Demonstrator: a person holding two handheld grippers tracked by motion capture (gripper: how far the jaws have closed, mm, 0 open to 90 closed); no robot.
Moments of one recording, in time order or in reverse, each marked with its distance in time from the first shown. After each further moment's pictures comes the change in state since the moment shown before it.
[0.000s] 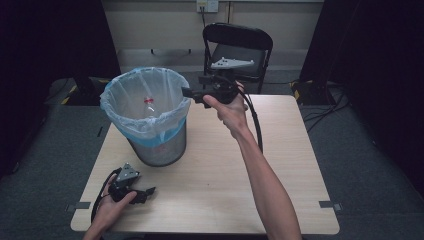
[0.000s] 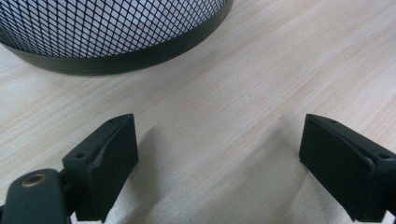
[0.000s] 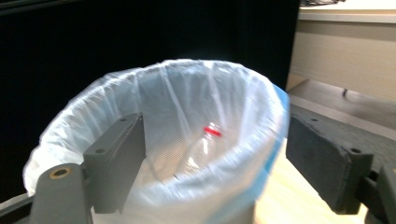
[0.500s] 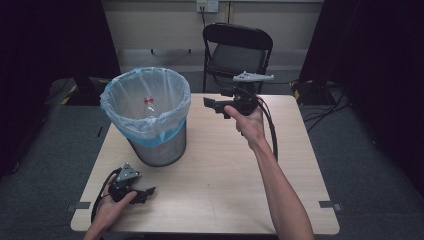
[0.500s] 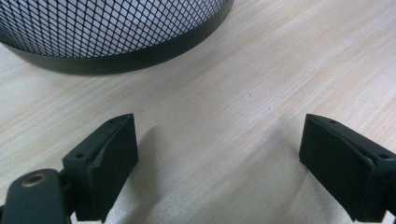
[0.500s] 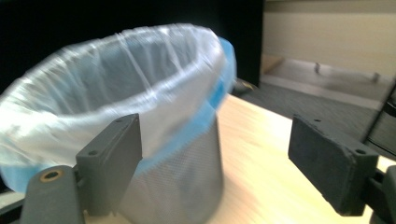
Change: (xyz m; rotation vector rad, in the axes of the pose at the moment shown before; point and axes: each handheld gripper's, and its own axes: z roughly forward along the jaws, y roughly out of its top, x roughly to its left) left arm 0.000 0.000 0.000 0.000 0.004 -0.004; right arm -0.026 -0.039 -0.035 0.049 -0.105 0.070
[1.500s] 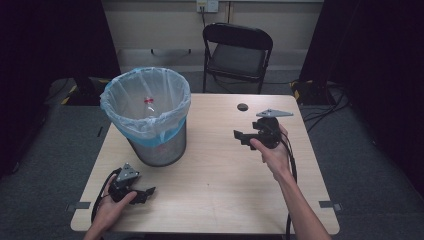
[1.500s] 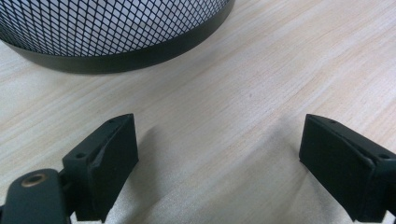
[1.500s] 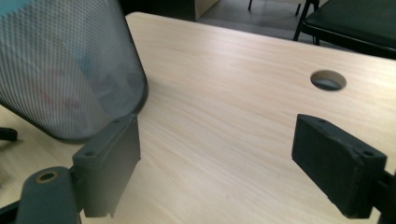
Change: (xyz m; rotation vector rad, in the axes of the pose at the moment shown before) left arm 0.000 0.000 0.000 -0.001 0.001 -0.005; right arm -0.033 -0.101 -0.048 0.177 -0.260 0.066
